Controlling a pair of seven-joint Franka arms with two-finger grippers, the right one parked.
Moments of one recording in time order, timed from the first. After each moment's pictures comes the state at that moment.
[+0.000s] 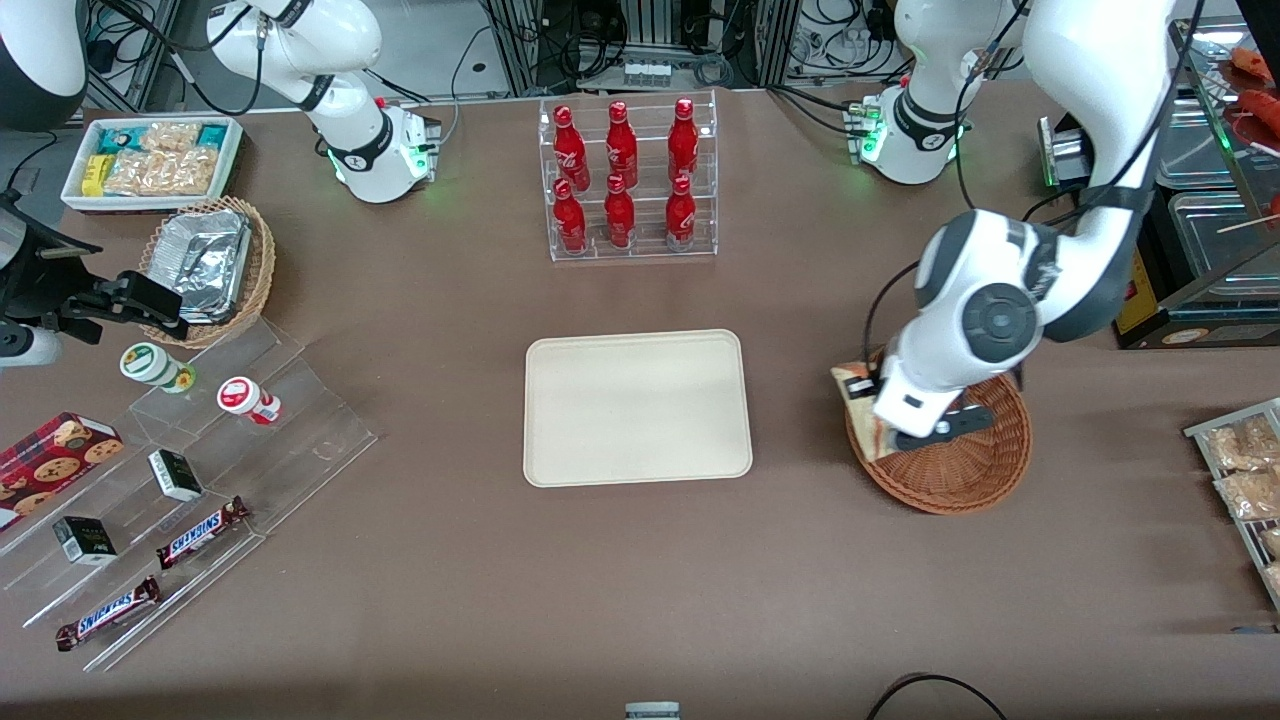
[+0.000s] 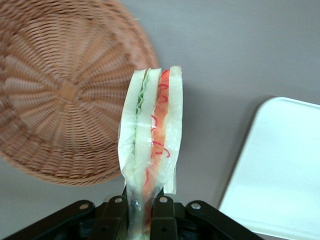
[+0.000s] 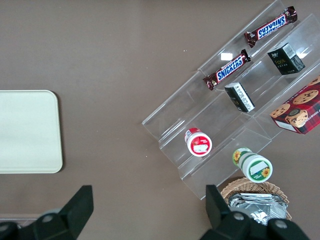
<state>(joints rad) 0.03 0.36 -0.43 -1.80 0.09 1.99 -0.67</state>
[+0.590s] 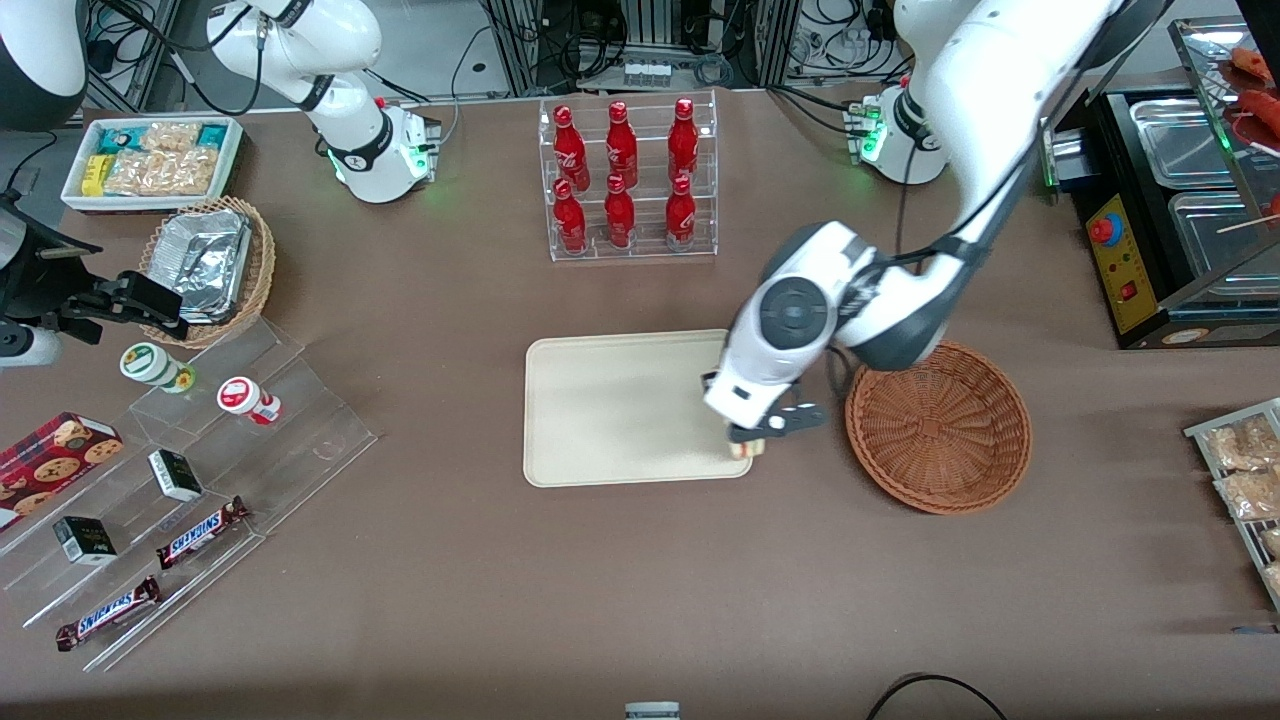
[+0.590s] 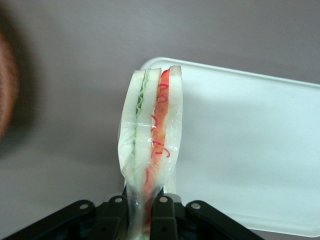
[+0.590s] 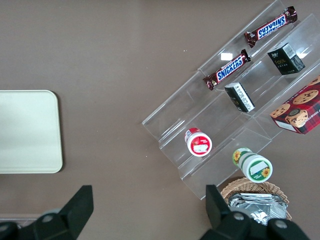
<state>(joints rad) -0.16 0.61 -0.57 -1.56 0.24 1.99 -0.97</state>
